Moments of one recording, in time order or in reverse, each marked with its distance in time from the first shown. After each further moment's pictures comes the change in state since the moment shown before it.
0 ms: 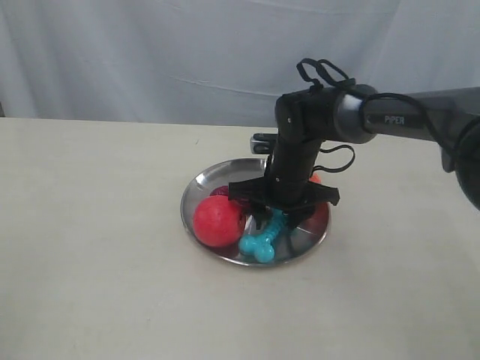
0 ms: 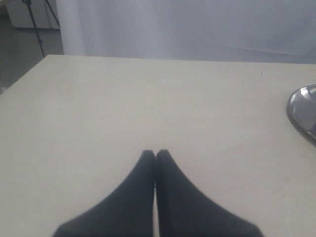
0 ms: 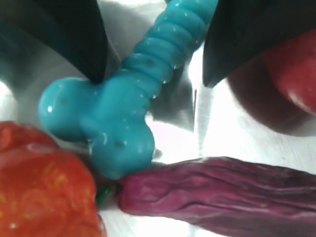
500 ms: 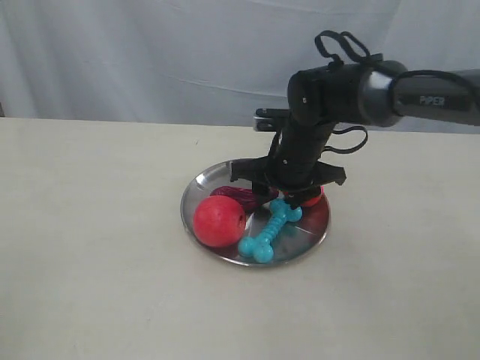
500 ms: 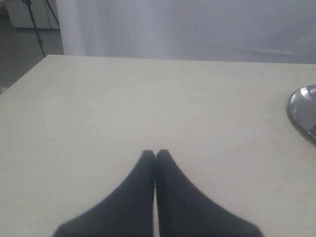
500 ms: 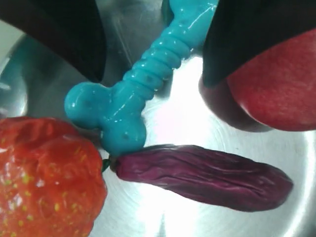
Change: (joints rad) left arm 0.000 0.000 0.000 0.000 0.000 0.000; right arm -0.001 -0.128 0.069 -0.005 -0.067 -0.053
